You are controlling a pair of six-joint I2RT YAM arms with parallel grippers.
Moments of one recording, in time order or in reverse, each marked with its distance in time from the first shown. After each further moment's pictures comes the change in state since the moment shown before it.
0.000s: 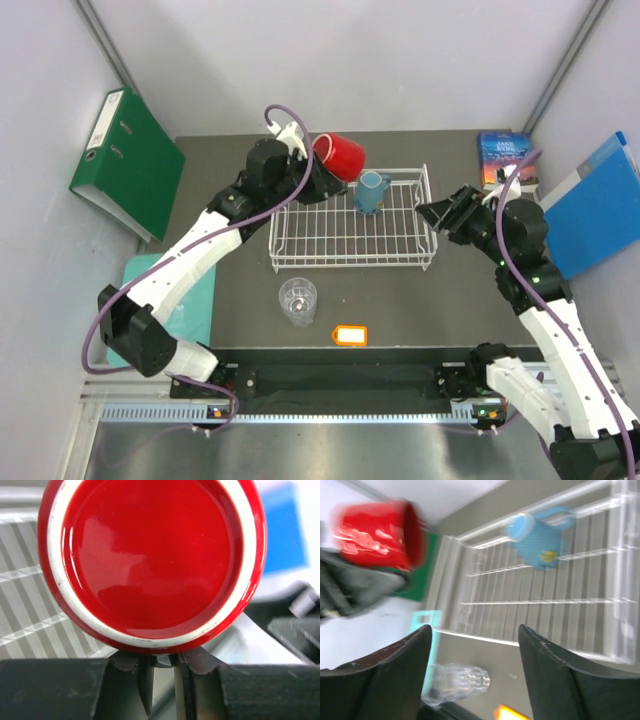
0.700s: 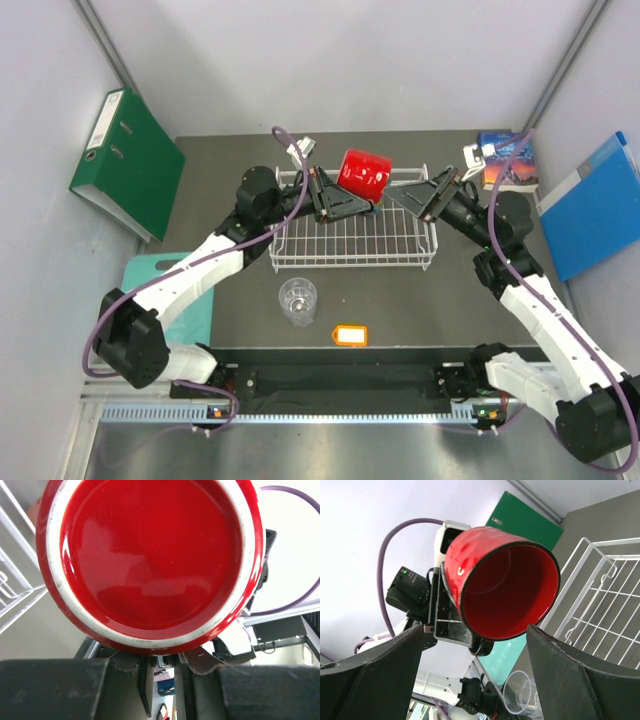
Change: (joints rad) left arm -0.008 -0.082 -0.342 0.670 0.486 -0.498; right arm 0.087 0.156 -0.050 0.641 -0.327 0.310
